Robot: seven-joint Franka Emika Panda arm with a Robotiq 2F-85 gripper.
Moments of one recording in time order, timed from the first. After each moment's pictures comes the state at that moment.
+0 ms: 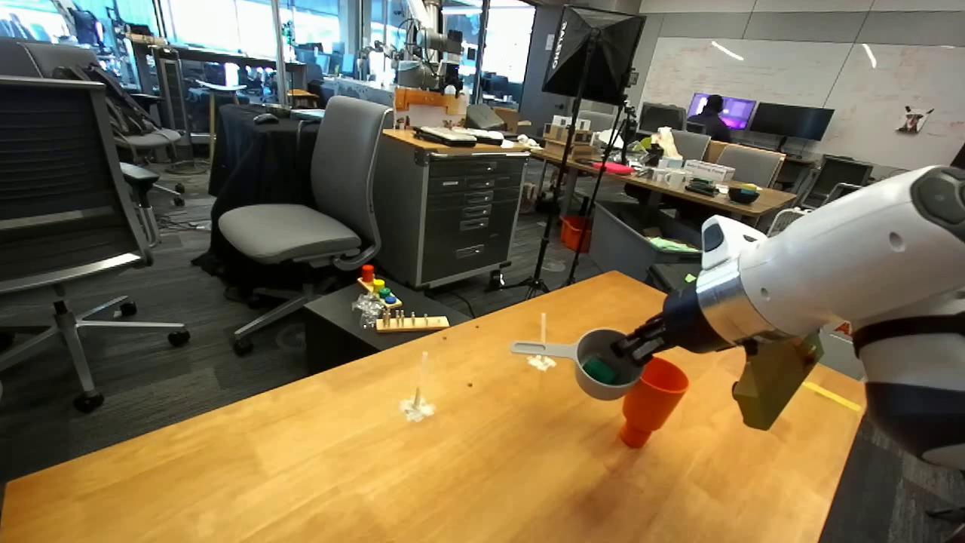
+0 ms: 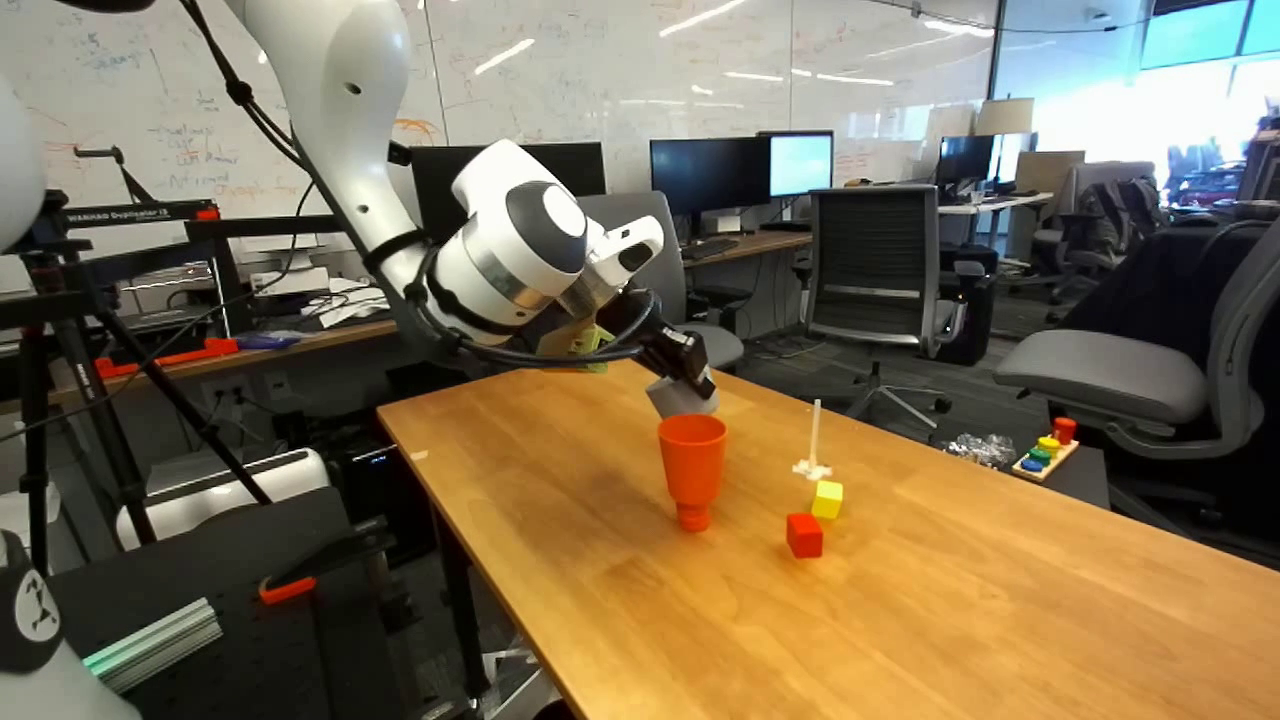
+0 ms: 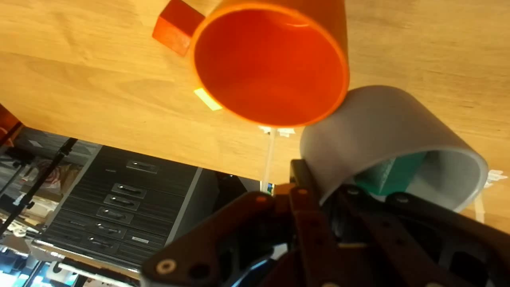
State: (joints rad) arm 1.27 0.76 -1.02 -2.48 -0.32 3.47 0.77
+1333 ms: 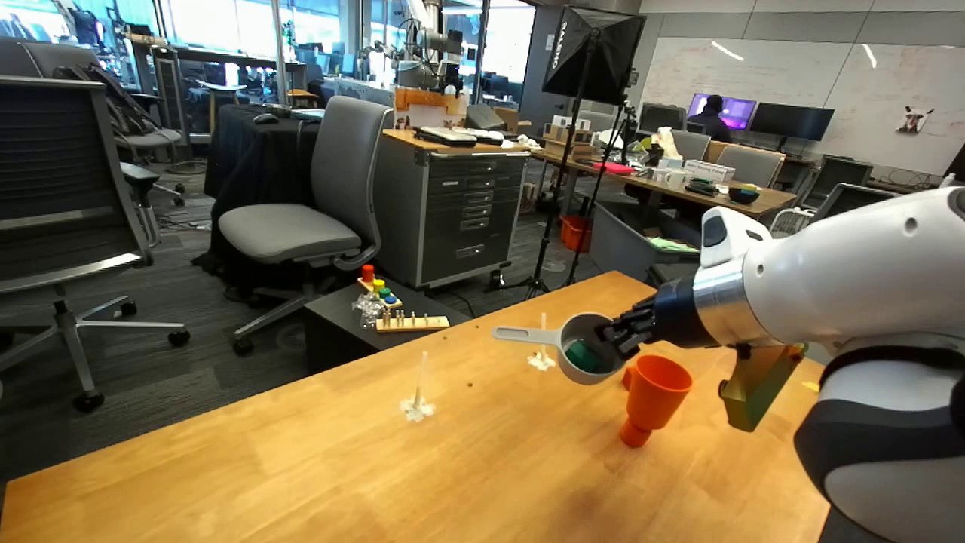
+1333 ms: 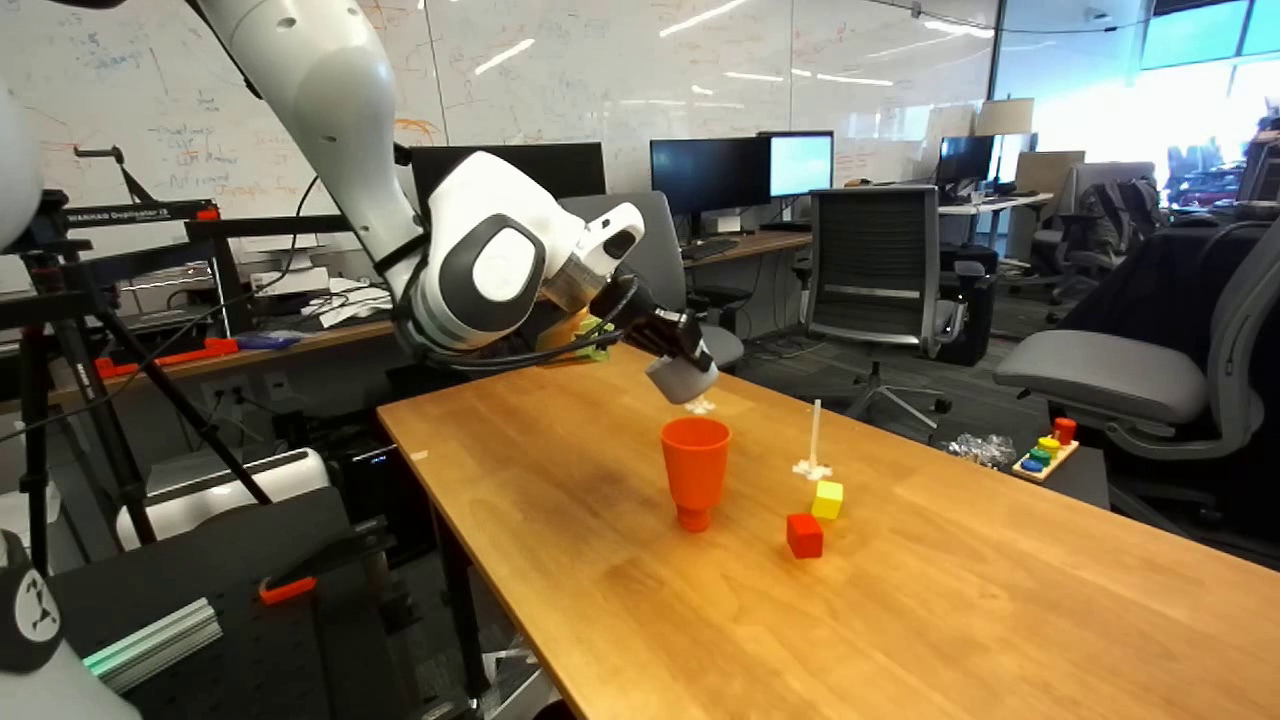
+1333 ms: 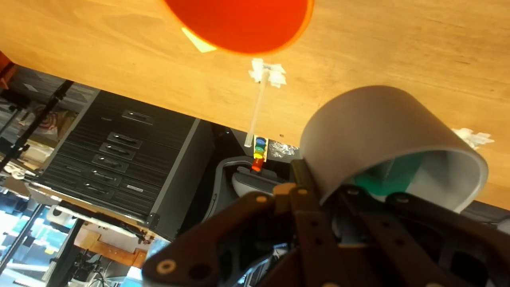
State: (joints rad) arm 1.23 0.73 -0.80 -2.45 0.38 3.57 0.12
